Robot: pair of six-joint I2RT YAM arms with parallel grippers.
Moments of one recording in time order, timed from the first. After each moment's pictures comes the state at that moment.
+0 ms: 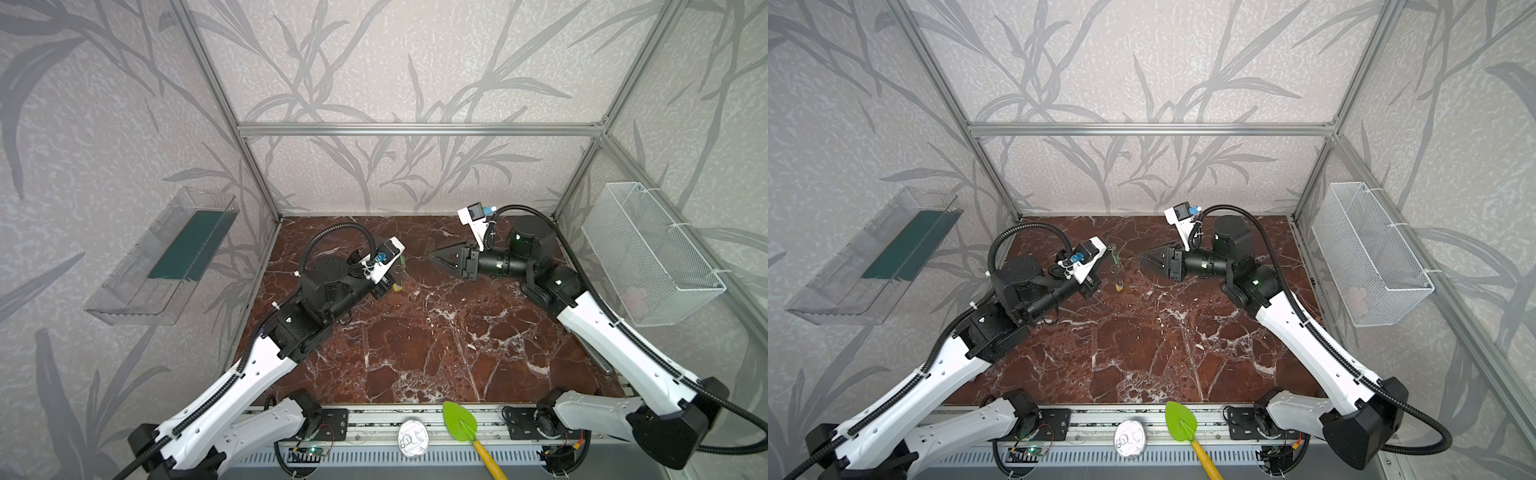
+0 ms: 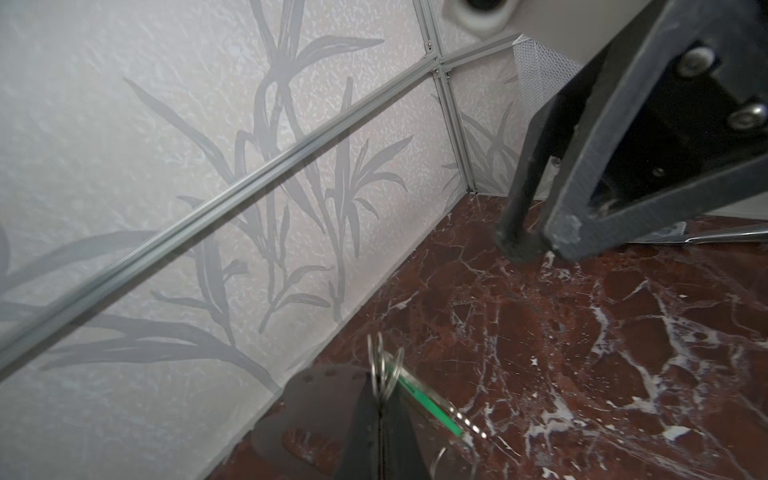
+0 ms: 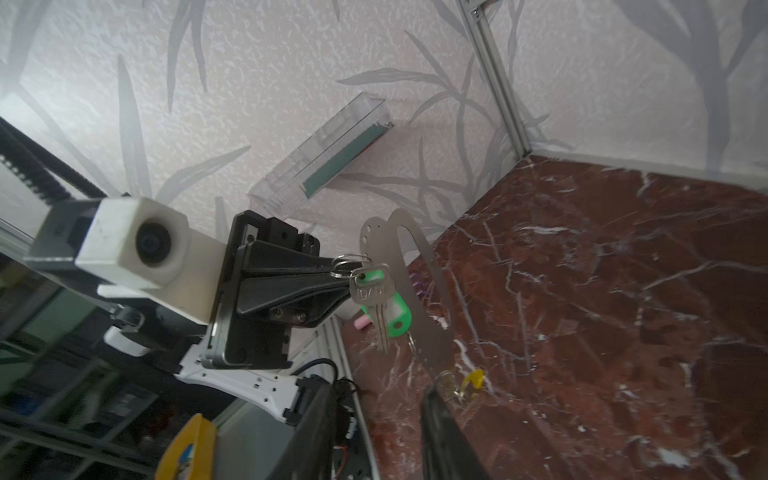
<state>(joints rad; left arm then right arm) -0.71 0.95 1.08 -0.27 -0.01 0.33 0.59 1.21 1.28 -0.24 -0.66 0.41</state>
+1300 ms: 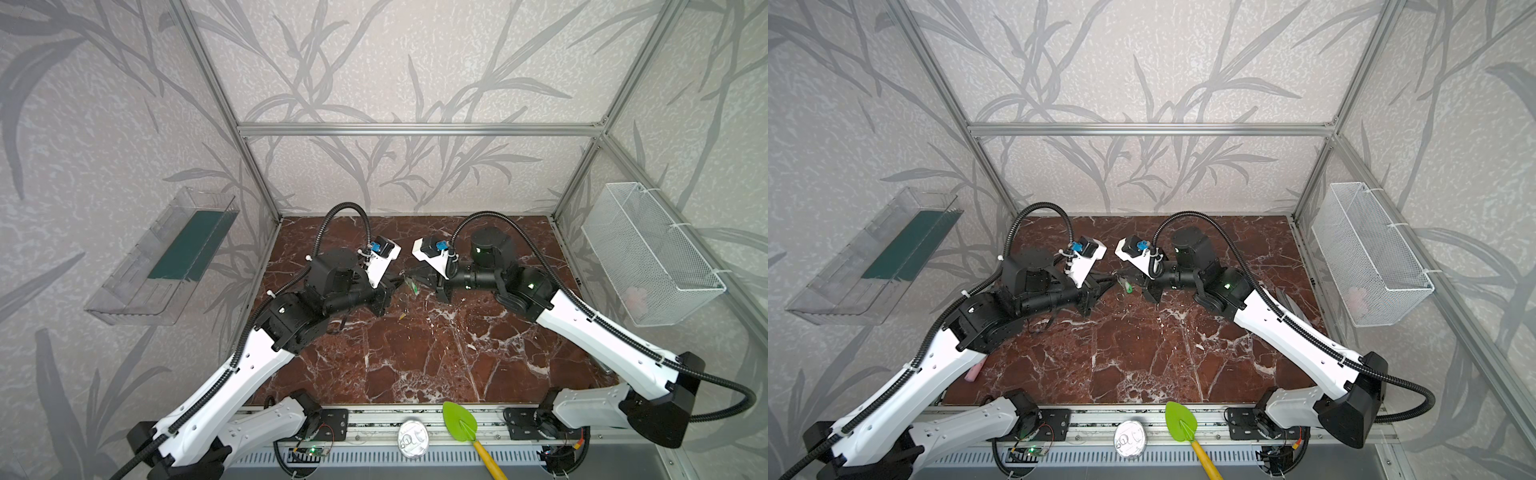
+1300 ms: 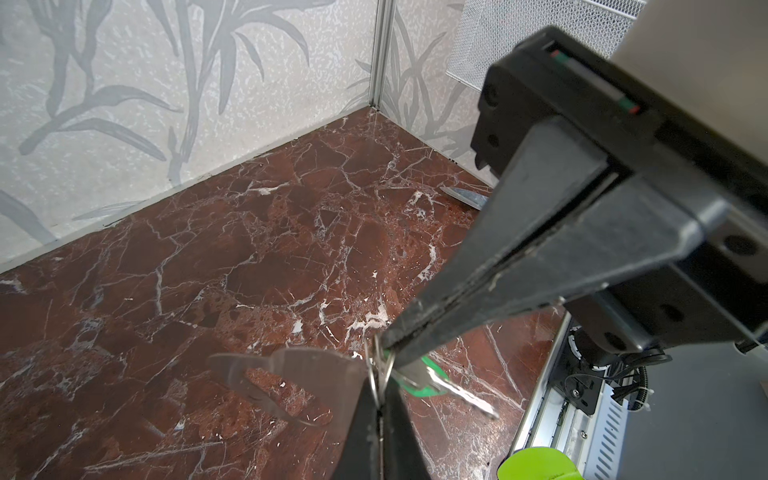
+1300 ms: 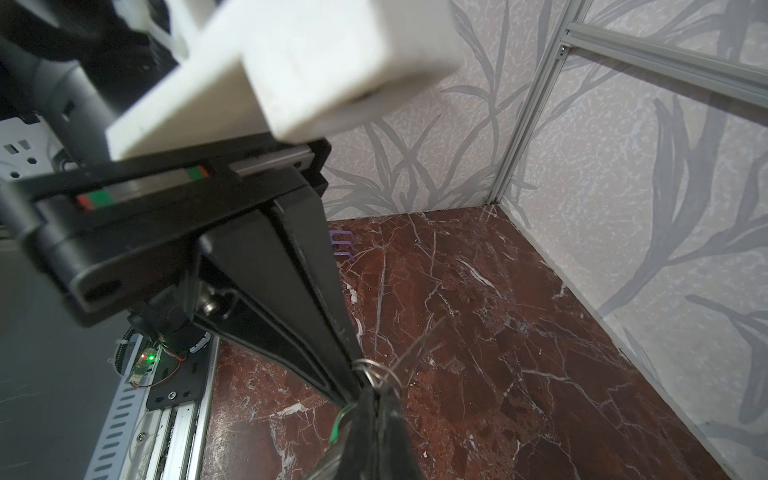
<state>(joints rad) -0.70 1.00 1.21 -0.65 0.22 -0.09 0.81 1.33 1.35 -0.35 -0.48 -0.23</state>
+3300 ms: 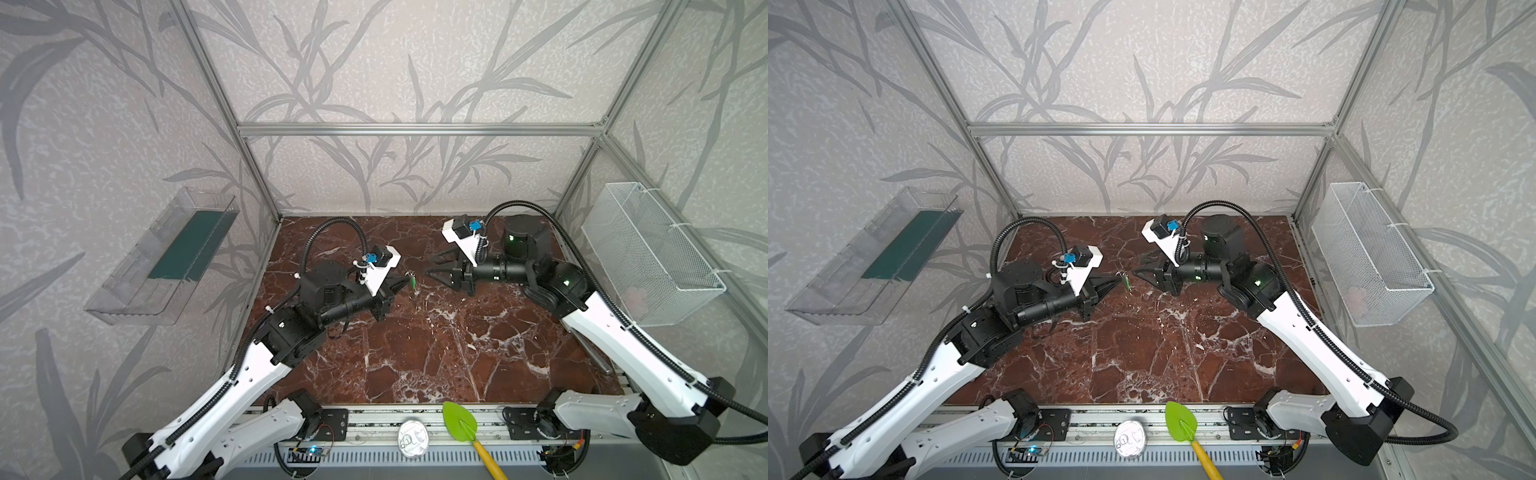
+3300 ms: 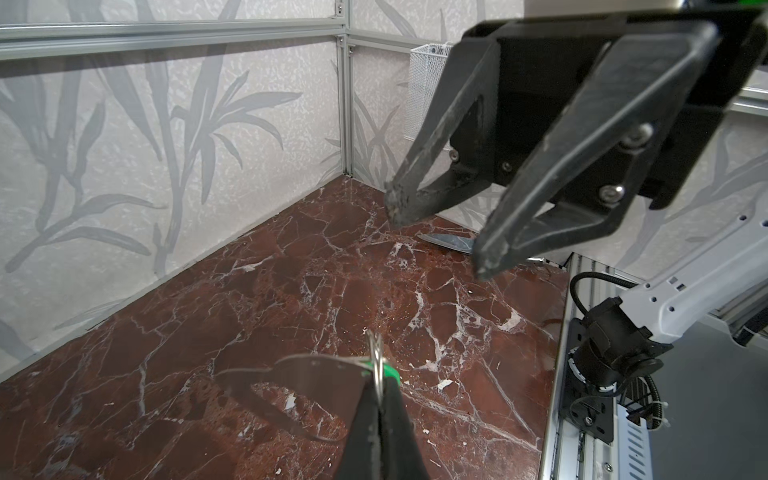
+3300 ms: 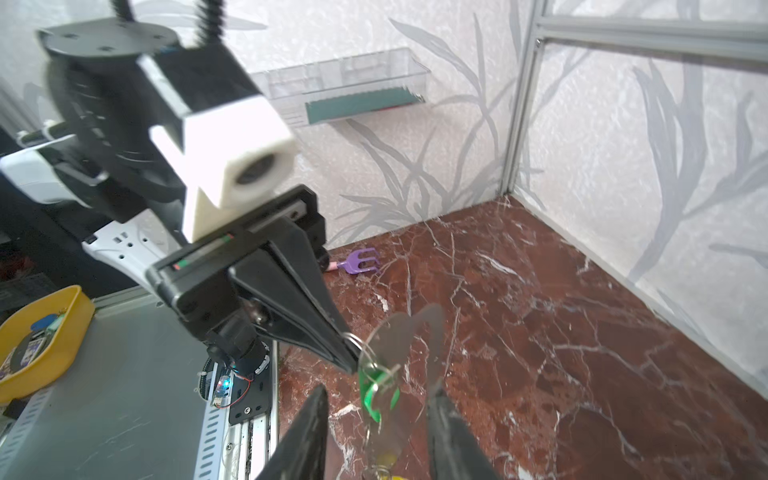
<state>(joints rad) -0.70 0.91 1.05 -0.38 0.32 0.01 0.68 1.24 1.39 -0.43 -0.67 -0.06</state>
